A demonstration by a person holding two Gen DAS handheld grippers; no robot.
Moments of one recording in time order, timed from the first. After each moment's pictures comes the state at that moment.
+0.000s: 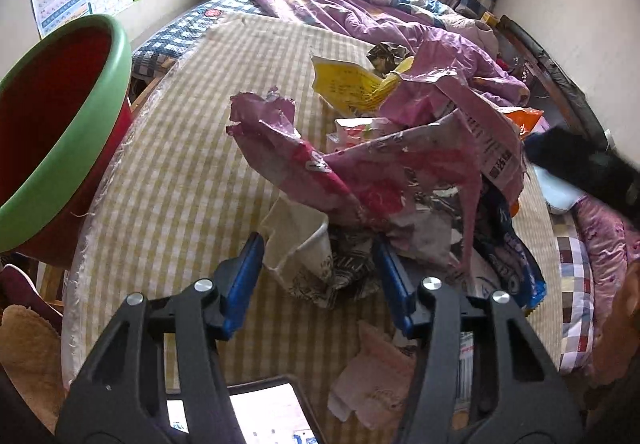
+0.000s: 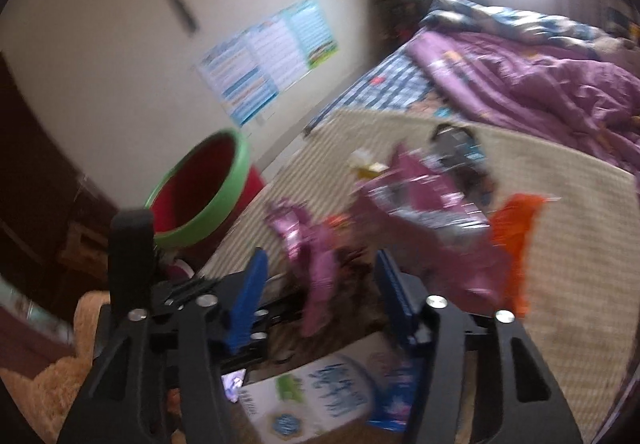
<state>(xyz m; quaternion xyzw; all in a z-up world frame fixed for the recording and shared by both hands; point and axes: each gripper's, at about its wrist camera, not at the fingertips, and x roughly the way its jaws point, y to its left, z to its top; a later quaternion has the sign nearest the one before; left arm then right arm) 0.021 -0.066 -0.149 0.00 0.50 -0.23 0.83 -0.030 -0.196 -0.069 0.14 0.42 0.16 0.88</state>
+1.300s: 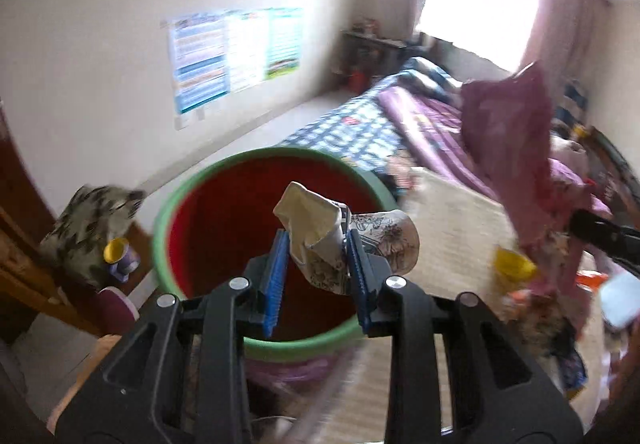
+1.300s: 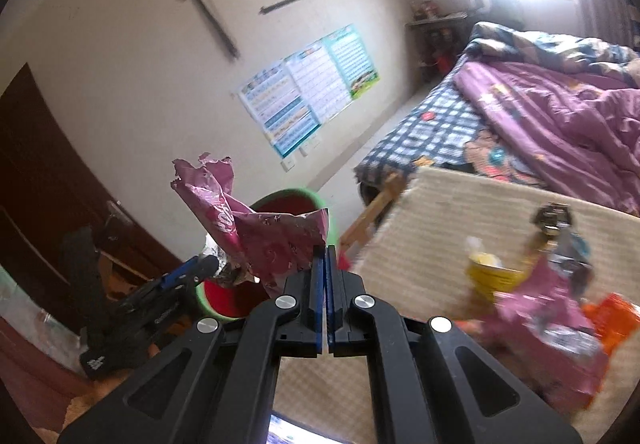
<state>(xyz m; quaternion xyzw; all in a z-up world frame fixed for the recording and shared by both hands) 0.046 0.106 -0.064 -0.05 0.36 -0.01 0.93 0.045 -0.110 -0.012 0.17 0.37 0.21 0.89</state>
